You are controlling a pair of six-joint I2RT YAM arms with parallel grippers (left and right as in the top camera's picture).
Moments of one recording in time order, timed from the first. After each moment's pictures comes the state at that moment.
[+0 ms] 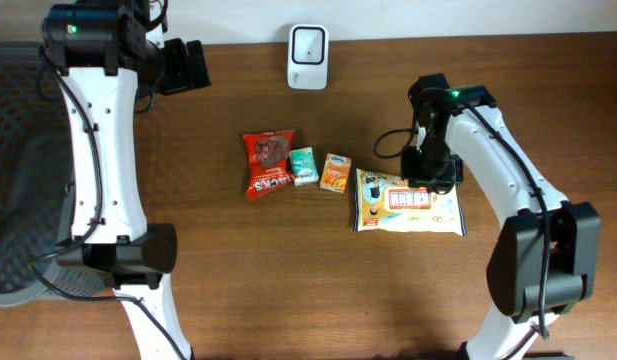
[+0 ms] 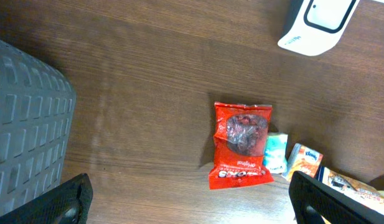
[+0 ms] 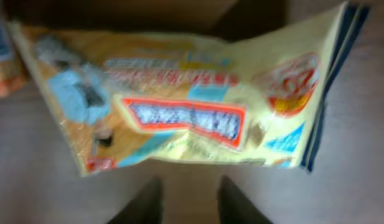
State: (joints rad) left arm -0.05 2.17 2.73 -1.69 0.03 -0.25; right arm 0.16 1.91 1.54 -1.24 0.00 0.31
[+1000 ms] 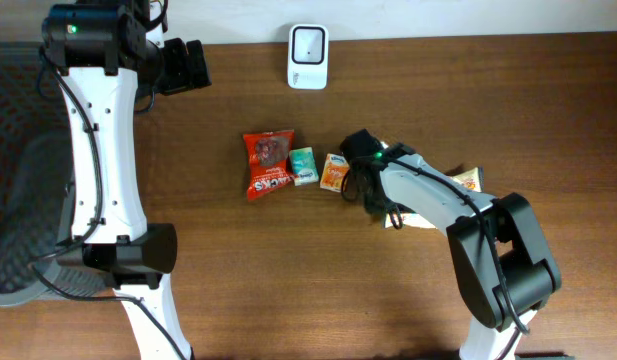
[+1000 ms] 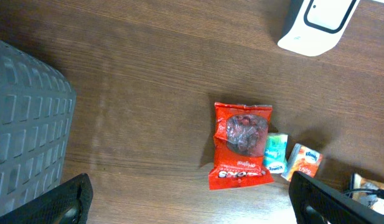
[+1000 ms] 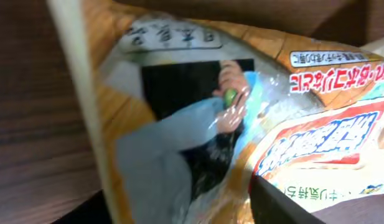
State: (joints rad) left arm -0.05 2.17 2.73 -1.69 0.03 -0.25; right arm 0.45 1.94 1.24 -0.87 0.42 0.55
